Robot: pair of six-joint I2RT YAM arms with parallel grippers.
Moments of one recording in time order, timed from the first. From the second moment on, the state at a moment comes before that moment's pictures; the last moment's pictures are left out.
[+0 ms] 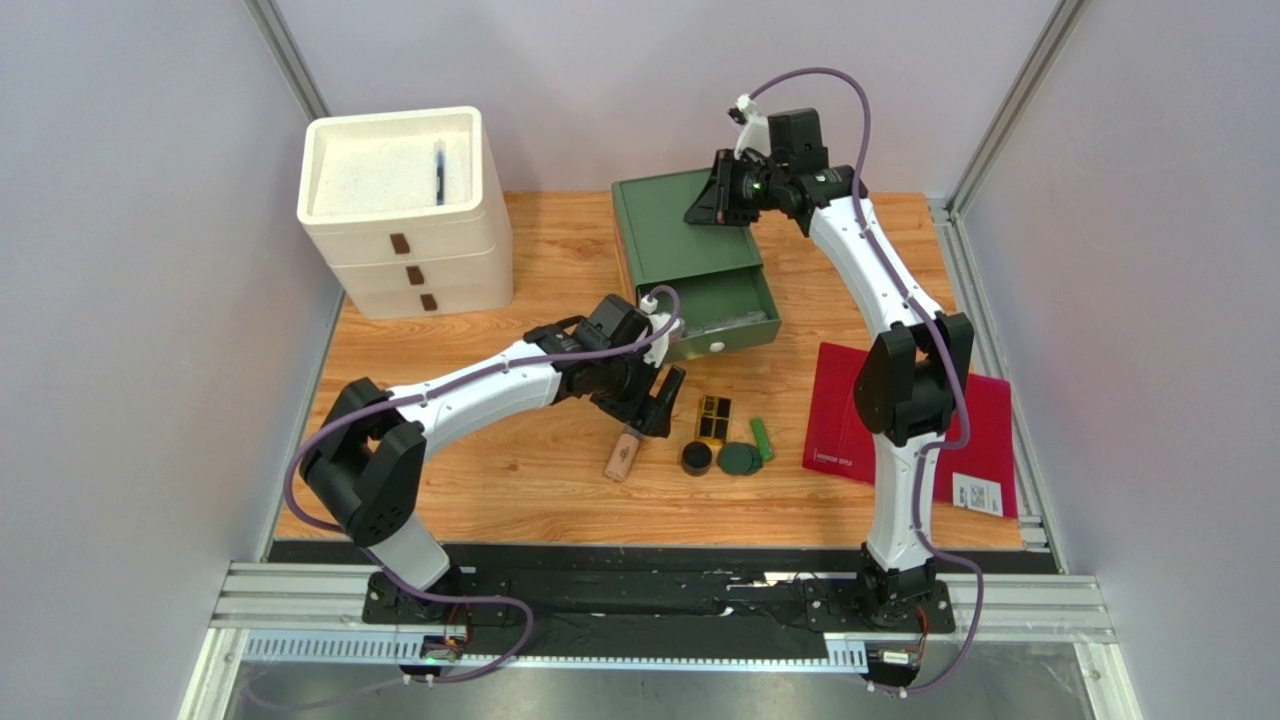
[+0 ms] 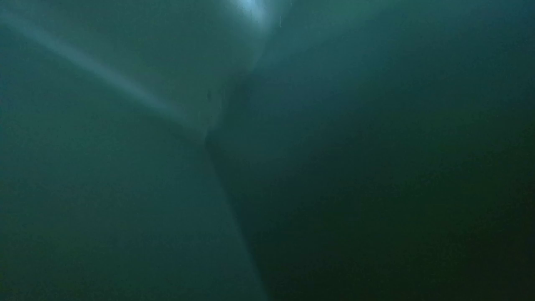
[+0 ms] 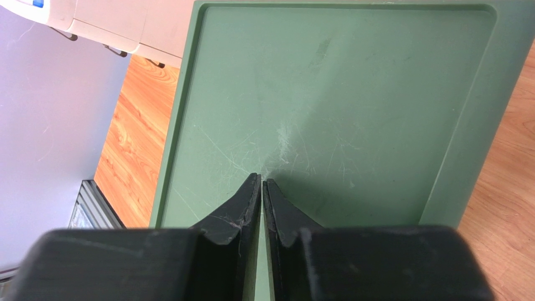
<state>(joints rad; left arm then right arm) -0.77 1.62 1.16 -0.55 0.25 -0.21 0.28 2.10 2.11 -0.61 -0.56 0.33</state>
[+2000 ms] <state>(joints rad) -0.78 1.58 0.83 -0.30 0.07 -0.45 0.27 2.11 2.08 -0.57 -0.62 0.35</state>
